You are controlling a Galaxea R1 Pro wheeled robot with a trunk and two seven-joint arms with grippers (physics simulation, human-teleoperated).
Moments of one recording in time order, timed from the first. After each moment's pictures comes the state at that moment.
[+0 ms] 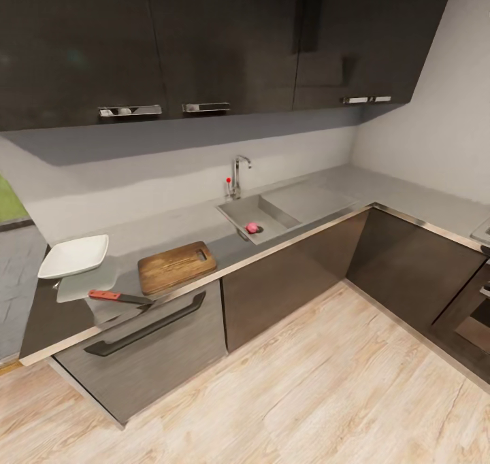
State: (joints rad) left arm 0.41 -0.04 0.00 -0.46 0.25 -0.65 0.07; right arm 0.05 -0.01 -0.64 -0.49 0.57 -0.74 0.08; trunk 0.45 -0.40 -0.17
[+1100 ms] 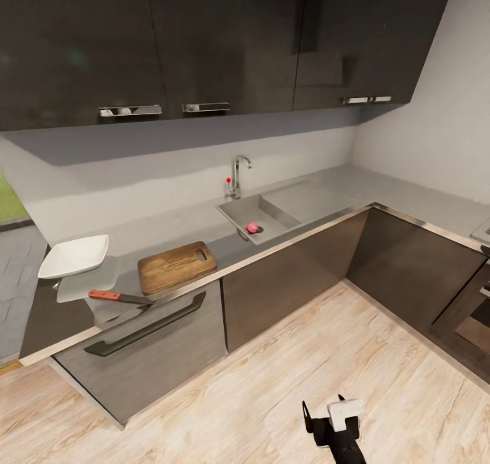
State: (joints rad) left arm 0.41 -0.06 0.00 -0.45 0.25 -0.64 0.07; right arm -0.04 0.17 -0.22 -1.04 0.38 -0.20 0.12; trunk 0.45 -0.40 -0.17
